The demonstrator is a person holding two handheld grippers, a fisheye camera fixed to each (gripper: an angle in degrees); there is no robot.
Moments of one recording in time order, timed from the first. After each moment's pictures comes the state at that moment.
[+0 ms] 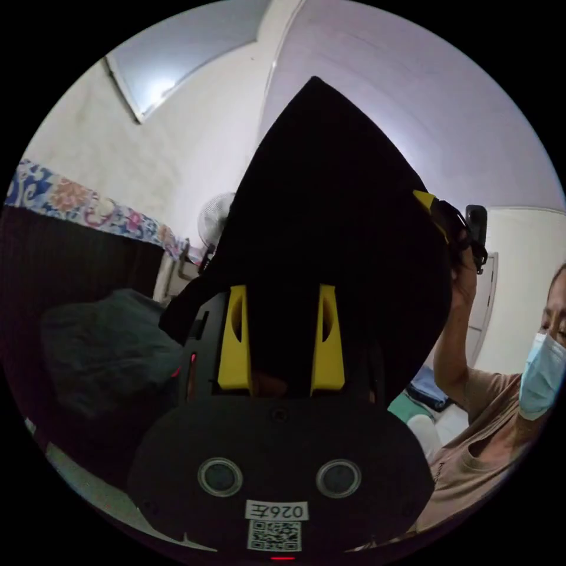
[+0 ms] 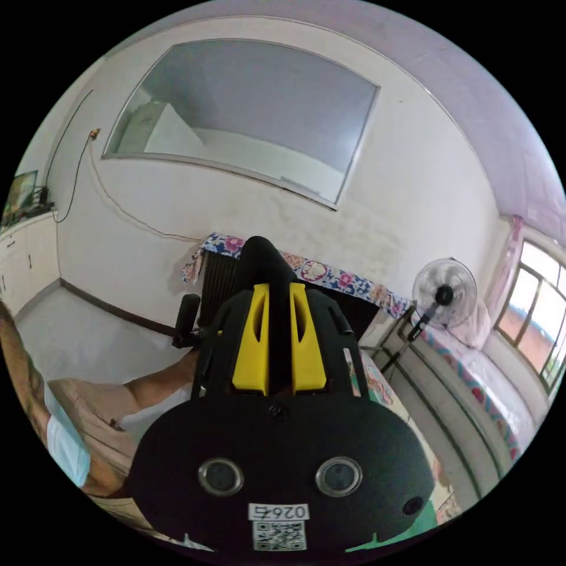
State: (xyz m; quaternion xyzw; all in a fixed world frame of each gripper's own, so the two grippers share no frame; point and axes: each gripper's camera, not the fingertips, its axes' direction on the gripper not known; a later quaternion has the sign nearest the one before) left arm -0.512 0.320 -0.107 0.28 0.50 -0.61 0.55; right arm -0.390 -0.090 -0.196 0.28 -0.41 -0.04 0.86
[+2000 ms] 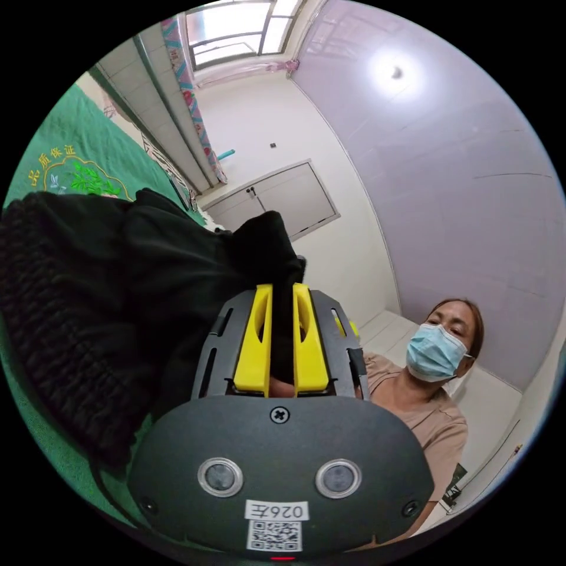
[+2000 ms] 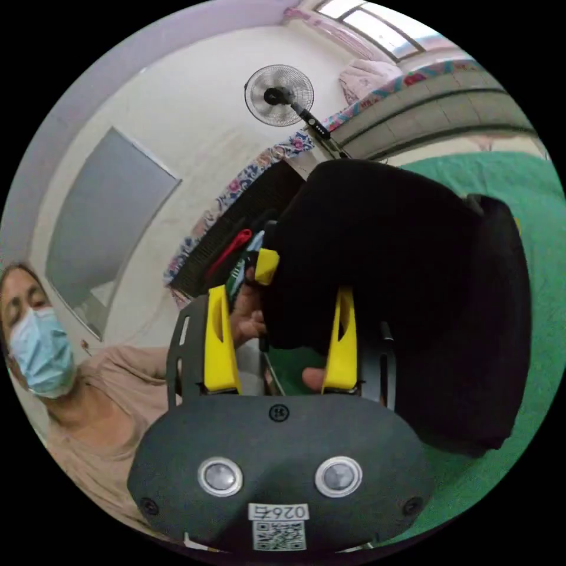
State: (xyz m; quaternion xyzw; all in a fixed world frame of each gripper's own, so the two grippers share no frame) left arm -0.194 -0.258 0.101 0.24 0.94 -0.23 0.08; right arm 0.339 0.104 -0.046 -0.01 -0.65 0.36 0.67
